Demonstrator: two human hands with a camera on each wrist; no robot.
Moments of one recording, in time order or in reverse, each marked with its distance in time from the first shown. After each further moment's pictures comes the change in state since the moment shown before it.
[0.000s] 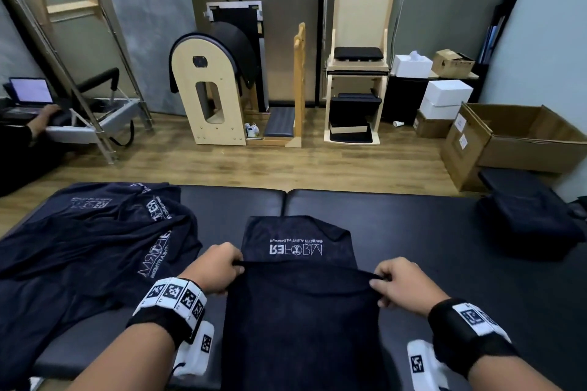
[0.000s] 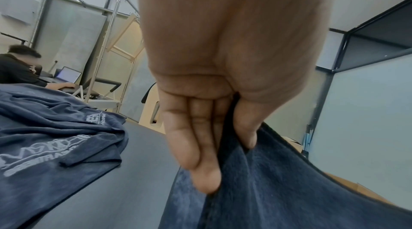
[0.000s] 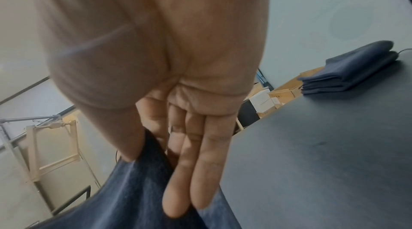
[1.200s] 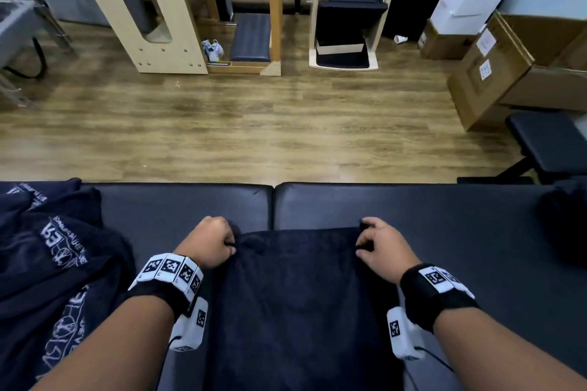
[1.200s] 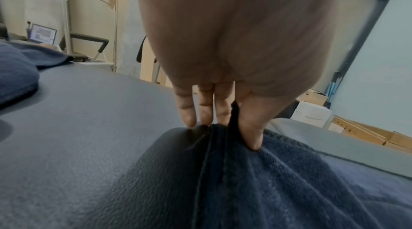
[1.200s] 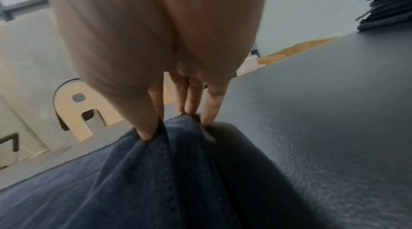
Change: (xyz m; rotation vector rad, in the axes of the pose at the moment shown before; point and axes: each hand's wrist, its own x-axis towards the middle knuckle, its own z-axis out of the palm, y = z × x) left_hand 0.332 -0.077 0.010 0.150 -0.162 0.059; right_hand 0.307 0.034 0.039 -0.217 -0.008 0.045
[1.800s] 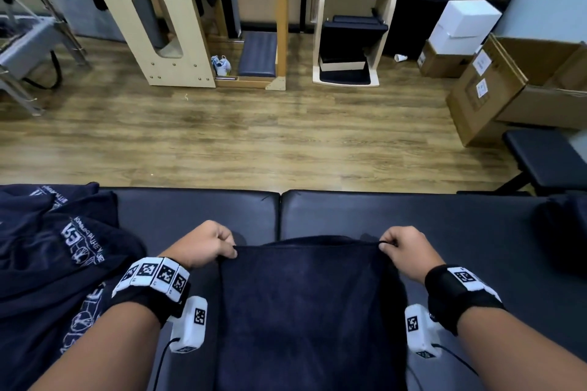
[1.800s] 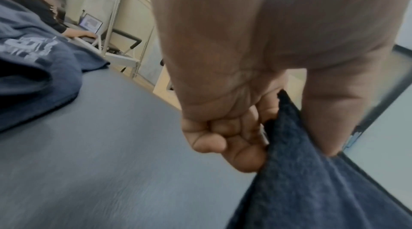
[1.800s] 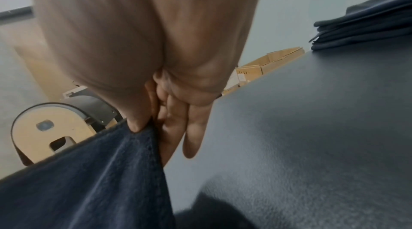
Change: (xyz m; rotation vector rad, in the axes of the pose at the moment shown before) left_hand -0.048 0.002 -0.036 -0.661 -0.083 -0.049; right_hand -0.020 -0.001 -0.041 0.105 0.108 0.149
